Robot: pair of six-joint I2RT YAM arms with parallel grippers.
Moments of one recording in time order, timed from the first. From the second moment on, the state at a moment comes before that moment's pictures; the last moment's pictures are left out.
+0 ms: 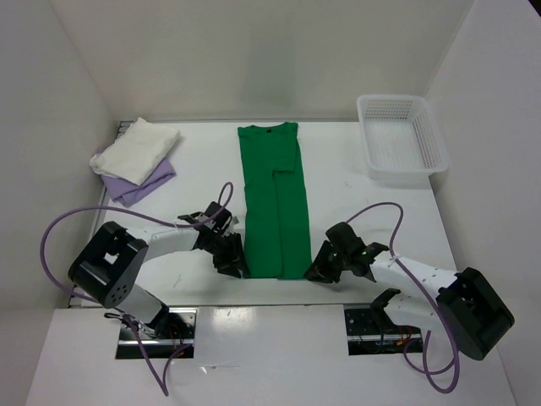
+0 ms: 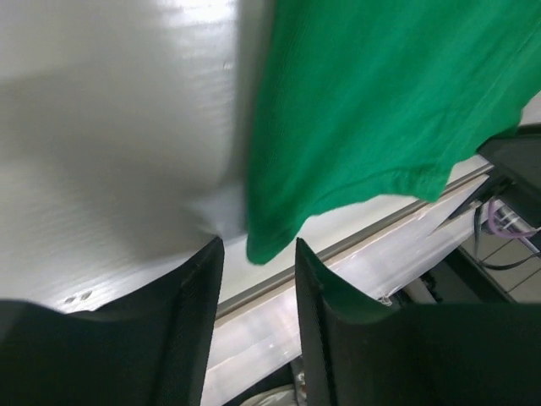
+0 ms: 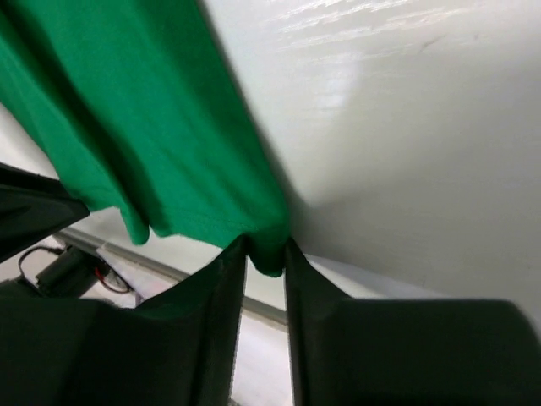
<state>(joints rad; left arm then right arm) -0.55 1.51 0.66 -0.40 0.50 -0.78 0.63 1.10 0.34 -0.28 -0.24 1.15</state>
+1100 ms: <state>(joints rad) -0.26 1.60 1.14 -0.68 0.50 -0.68 0.37 1.51 1.06 -0.52 -0.26 0.80</state>
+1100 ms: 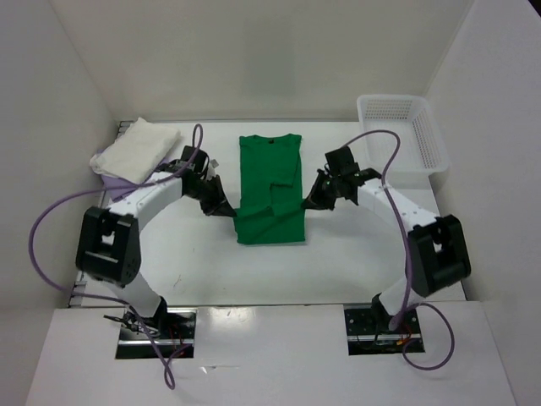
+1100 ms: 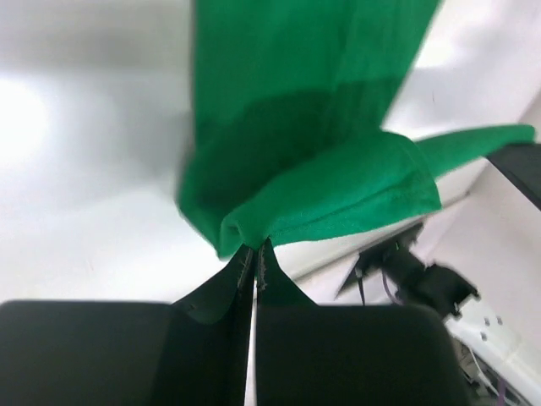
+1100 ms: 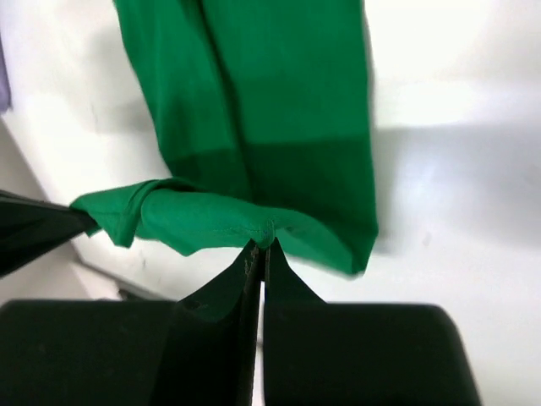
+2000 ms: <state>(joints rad) -0.19 1.91 1.45 -0.42 0.46 -0.66 0.30 1.94 1.45 -0.48 -0.23 0.61</state>
